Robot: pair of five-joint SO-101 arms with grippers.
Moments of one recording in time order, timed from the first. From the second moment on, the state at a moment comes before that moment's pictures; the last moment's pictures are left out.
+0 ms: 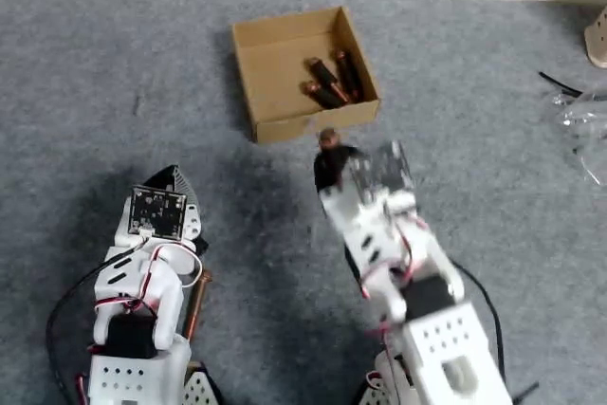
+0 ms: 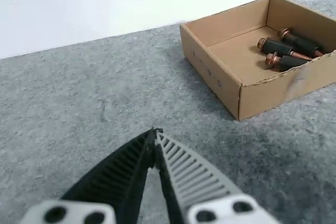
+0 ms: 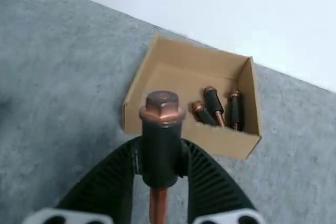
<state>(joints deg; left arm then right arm) -2.2 -103.8 95.7 35.6 -5.9 -23.9 -62.9 66.0 21.7 10.5</state>
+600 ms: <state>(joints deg) -2.2 -103.8 95.7 35.6 -5.9 -15.5 7.7 5.6 34.0 10.2</state>
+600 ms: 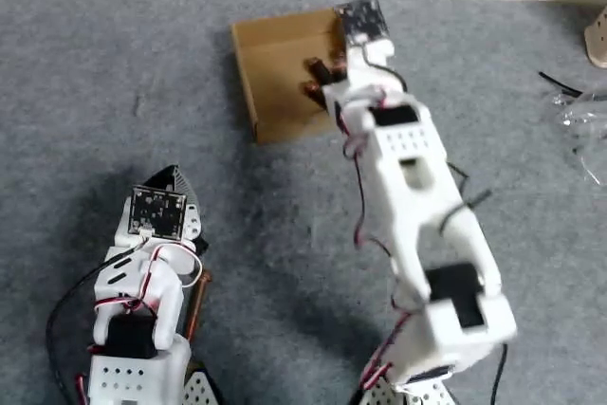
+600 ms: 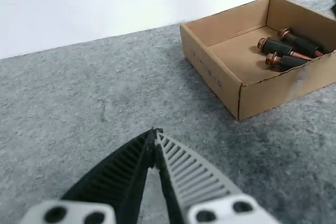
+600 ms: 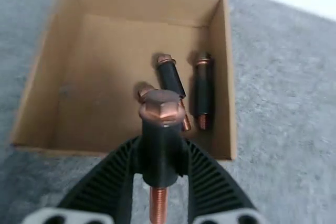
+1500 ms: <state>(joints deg) -2.2 -103.8 95.8 33.4 -5.9 -15.5 35.5 -27.8 48.6 10.1</state>
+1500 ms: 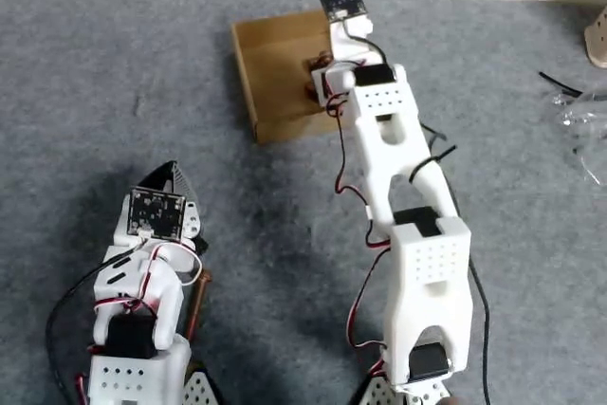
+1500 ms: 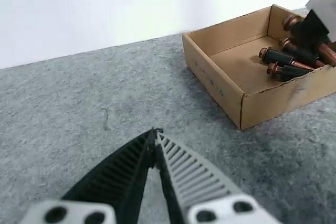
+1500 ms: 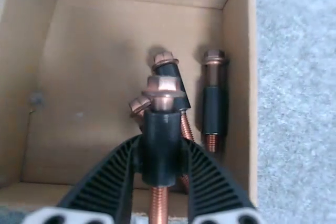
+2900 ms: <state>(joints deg) -2.2 -103.8 95.8 33.0 -6.0 -15.3 33.9 -44.3 70.9 10.0</state>
